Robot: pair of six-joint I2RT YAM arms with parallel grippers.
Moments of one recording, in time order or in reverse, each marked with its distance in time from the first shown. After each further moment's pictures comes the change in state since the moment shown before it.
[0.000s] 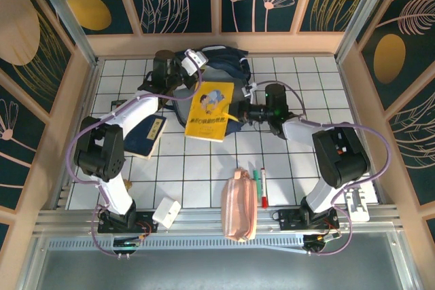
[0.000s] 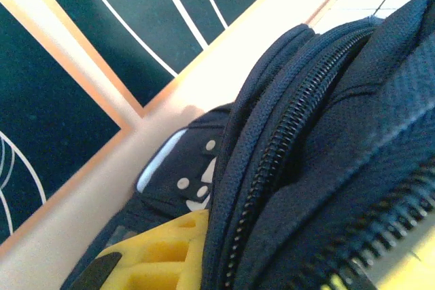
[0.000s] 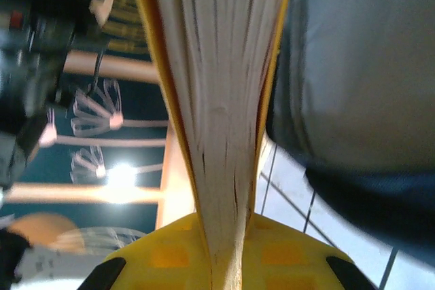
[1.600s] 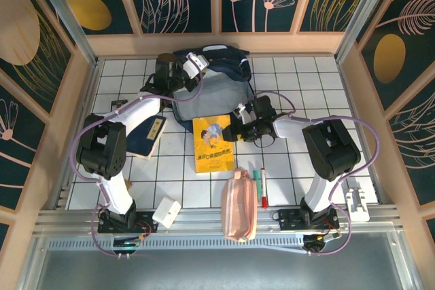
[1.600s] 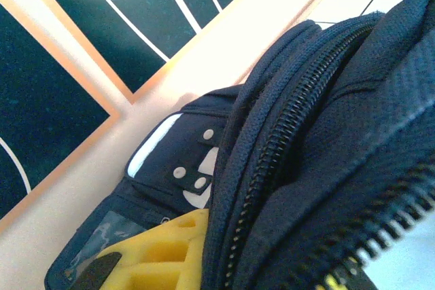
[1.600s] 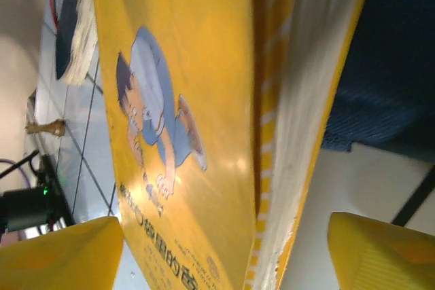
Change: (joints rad) left arm -0.001 0.036 -0.023 0.019 -0.016 0.011; right arm 0.084 0.082 0.044 -0.600 0.164 -0.712
